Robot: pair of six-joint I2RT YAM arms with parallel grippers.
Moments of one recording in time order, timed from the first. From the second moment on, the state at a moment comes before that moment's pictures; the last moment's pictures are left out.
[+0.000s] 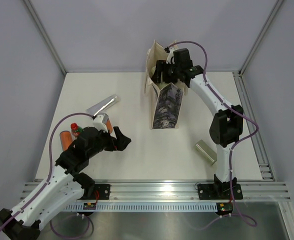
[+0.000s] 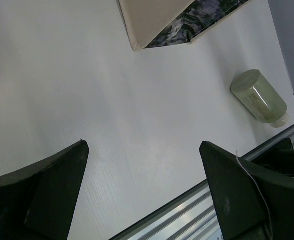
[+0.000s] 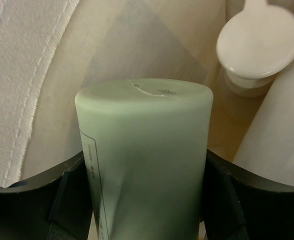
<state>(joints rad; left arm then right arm) -0.59 0.59 0.56 -0.44 0.06 -0.58 0.40 2.07 2.00 -0.51 -0.30 0.30</state>
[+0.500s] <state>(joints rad) -0.59 0.59 0.53 -0.48 -0.02 -0.65 0.40 2.11 2.04 -0.54 -0.44 0.19</state>
